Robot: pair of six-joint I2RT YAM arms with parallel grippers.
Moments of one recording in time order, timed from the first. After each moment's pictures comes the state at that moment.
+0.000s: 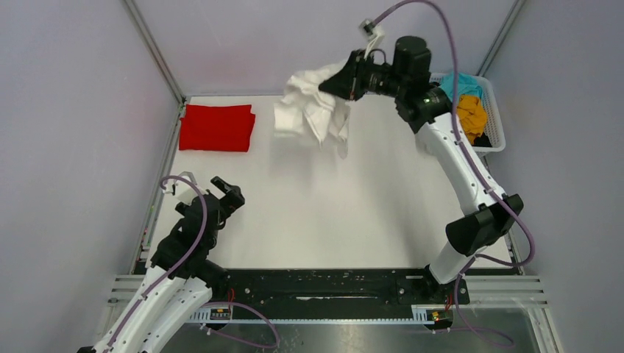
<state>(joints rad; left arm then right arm) -0.48 0.44 0.57 -0.62 -0.58 -0.82 0.40 1.67 1.97 -0.34 -0.67 0.44</state>
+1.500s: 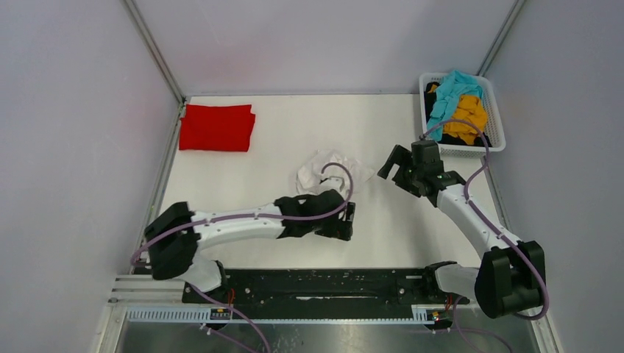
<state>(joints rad) -1.14 1.46 0.95 -0.37 -0.18 -0.83 0.24 1.23 0.80 -0.41 -0.01 0.68</state>
